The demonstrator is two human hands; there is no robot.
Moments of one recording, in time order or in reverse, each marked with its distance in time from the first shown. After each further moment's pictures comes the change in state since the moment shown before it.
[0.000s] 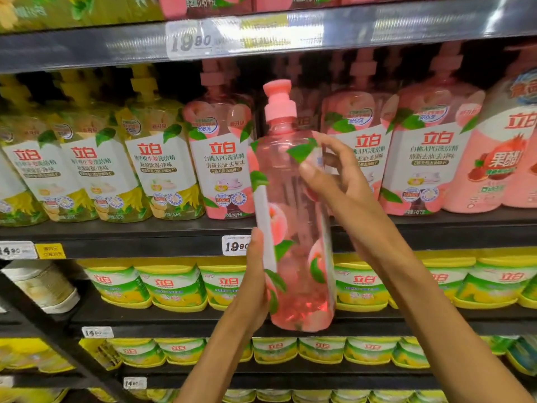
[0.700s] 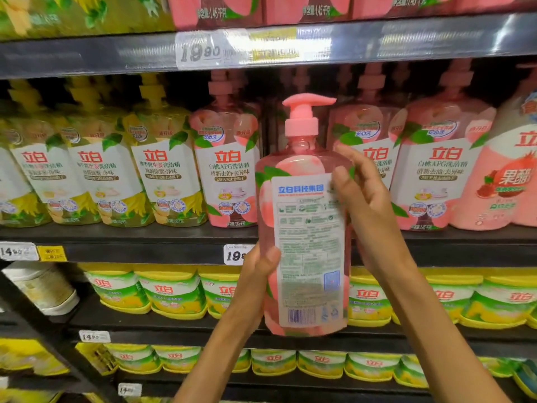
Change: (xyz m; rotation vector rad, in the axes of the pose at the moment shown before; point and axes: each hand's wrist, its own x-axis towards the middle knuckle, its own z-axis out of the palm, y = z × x) left_hand 0.005 0.007 -0.004 0.182 0.003 0.133; right_hand 0.001 0.005 -0.006 0.101 0.107 -0.010
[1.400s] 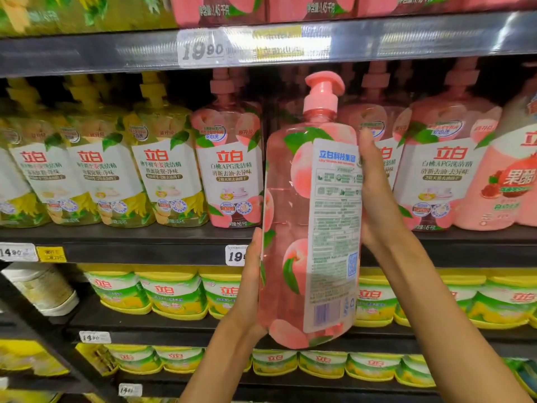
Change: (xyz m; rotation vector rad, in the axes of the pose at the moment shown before) left_hand 0.003 0.012 0.003 -0.405 -0.132 -0.216; right_hand 0.034 -0.005 -0.001 0.343 -0.153 0.088
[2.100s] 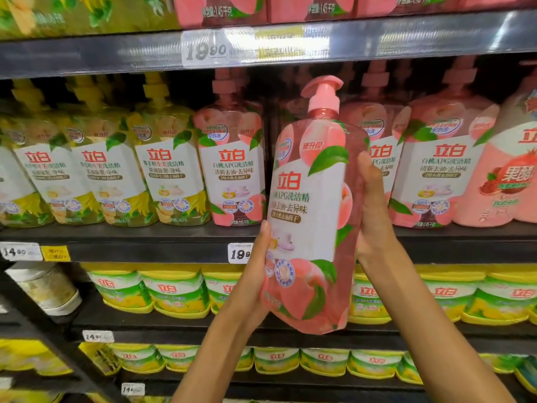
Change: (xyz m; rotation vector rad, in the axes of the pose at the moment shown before) left_hand 0.002 0.001 -0.010 0.136 0.122 0.047; right_hand -0.012 0.022 0.008 0.292 0.013 0.075
